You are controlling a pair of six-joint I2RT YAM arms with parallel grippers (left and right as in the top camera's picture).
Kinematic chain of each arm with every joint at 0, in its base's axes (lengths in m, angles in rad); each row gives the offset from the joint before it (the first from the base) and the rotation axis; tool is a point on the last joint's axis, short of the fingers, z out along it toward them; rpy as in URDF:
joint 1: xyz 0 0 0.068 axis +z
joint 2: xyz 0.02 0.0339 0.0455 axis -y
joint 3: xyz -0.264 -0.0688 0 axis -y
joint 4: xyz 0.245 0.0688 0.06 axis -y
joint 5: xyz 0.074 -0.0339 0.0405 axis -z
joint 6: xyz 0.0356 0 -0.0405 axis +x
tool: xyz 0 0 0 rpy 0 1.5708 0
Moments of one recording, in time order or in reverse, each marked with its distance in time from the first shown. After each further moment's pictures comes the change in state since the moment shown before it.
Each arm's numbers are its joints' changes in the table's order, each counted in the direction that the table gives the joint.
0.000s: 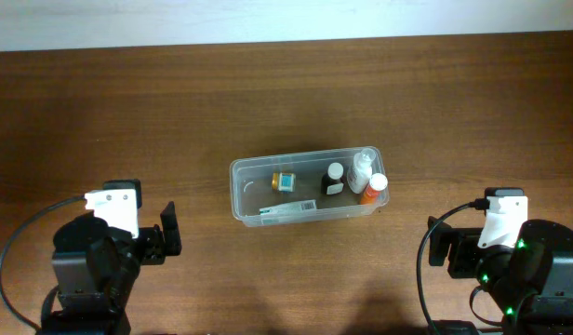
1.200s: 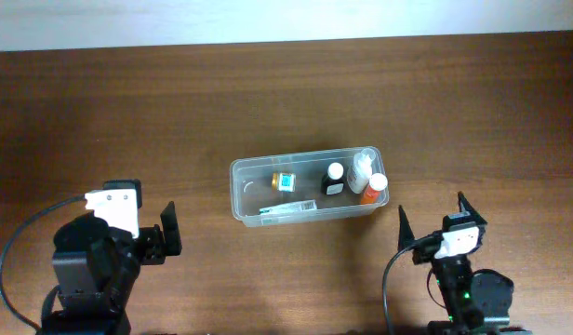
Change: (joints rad) left arm 0.000 0.000 -0.003 0.002 0.000 0.000; right arm 0.035 0.574 -0.900 0.970 -0.082 -0.131
